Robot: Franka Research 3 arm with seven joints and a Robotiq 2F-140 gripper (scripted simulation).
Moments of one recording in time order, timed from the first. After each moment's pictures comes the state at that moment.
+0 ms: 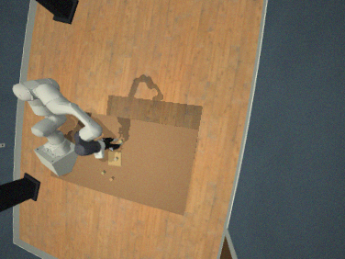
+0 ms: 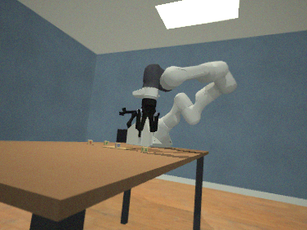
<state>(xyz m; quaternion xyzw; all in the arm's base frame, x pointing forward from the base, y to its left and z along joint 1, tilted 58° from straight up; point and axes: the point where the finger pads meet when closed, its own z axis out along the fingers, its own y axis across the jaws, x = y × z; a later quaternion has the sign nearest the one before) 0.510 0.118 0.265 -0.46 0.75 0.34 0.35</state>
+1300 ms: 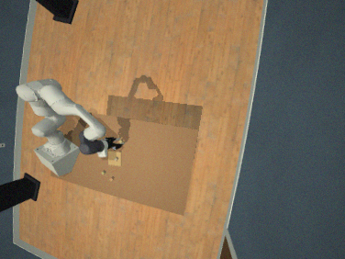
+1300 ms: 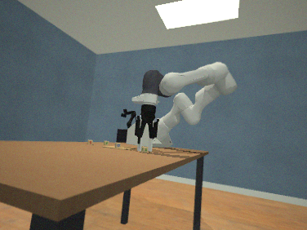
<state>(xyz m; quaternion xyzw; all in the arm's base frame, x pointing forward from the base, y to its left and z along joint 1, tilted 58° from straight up) 0.516 0.144 0.248 -0.45 0.75 0.34 0.35</state>
